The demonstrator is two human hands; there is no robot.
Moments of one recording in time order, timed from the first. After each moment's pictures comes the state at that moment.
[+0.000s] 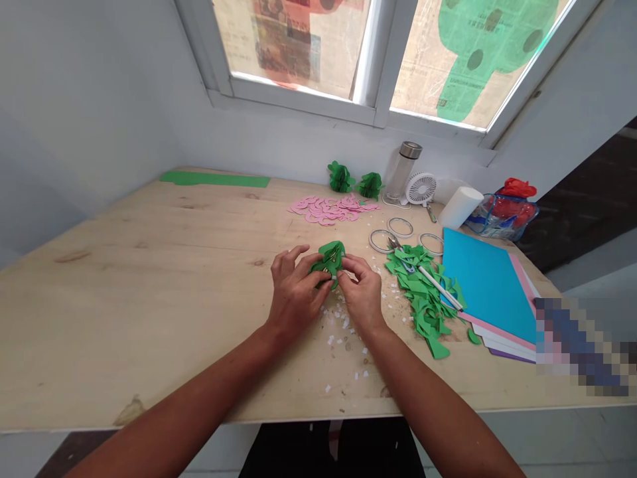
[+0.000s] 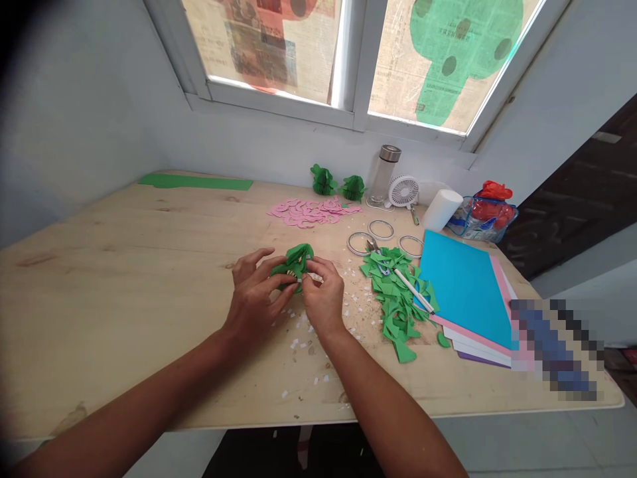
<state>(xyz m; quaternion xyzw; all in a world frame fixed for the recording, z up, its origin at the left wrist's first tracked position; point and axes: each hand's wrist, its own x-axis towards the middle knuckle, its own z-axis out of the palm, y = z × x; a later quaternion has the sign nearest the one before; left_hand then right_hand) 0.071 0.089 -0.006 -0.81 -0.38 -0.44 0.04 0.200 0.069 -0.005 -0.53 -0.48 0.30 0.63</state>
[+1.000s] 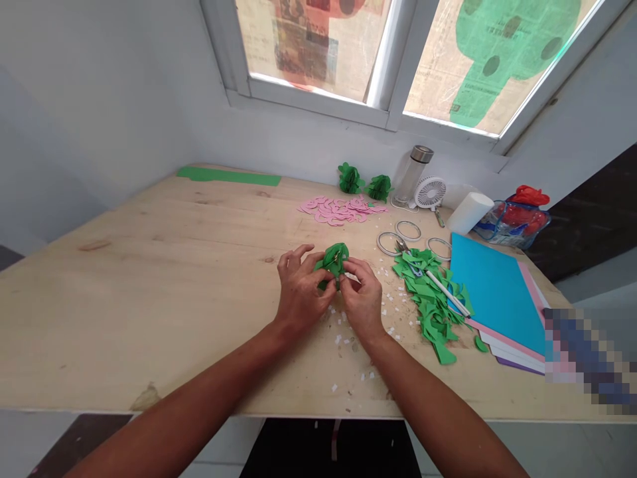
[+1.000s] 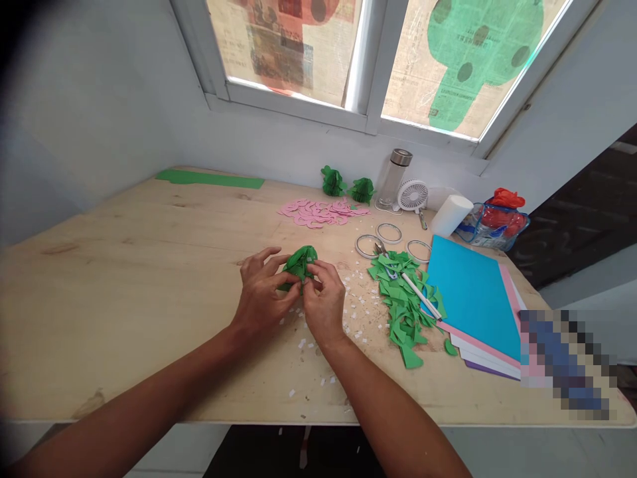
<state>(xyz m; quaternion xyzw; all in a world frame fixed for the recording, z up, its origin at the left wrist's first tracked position) 0.070 0.088 -0.003 -0.79 -0.44 -0.43 -0.01 0.188 0.065 -0.009 -0.52 -0.51 0.27 0.63</state>
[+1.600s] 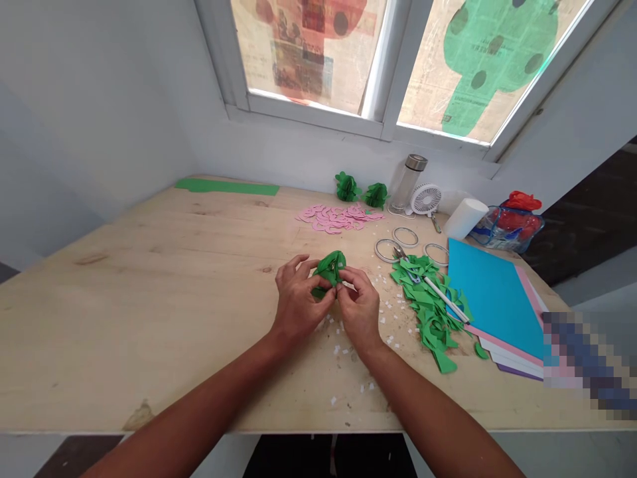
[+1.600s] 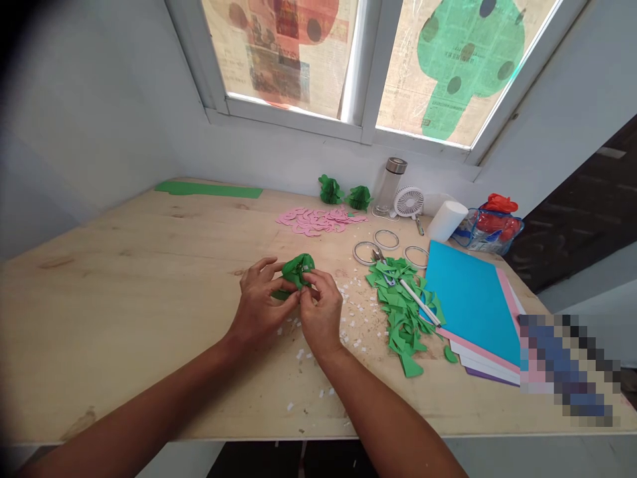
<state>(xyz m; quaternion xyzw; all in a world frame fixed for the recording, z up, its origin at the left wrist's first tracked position) 0.069 0.091 -0.007 -0.77 -0.45 -0.45 -0.06 0.185 0.063 -0.011 -0.51 -0.51 0.27 0.64</state>
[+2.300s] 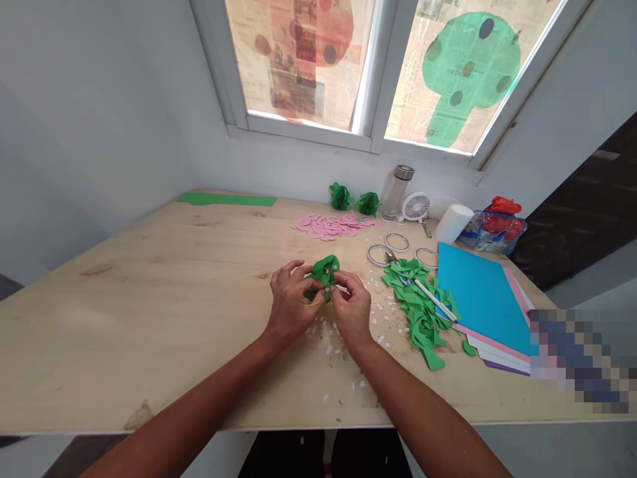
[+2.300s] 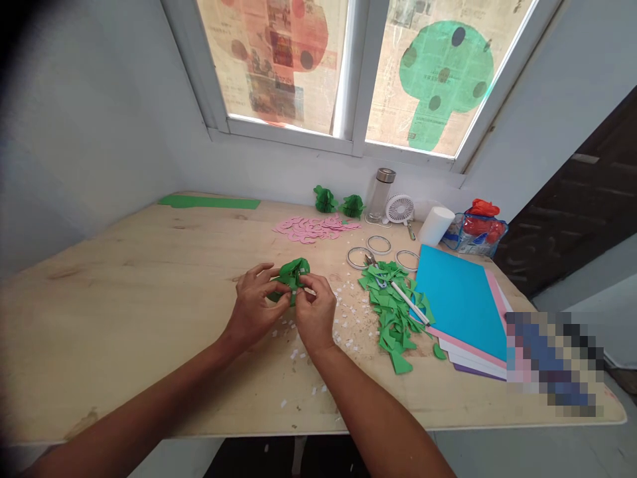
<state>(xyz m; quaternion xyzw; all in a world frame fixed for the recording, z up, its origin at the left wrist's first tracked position) 0.070 0.089 0.000 -0.78 -0.45 -0.44 -0.05 0.186 0.063 -0.009 -0.51 -0.48 0.28 0.66</state>
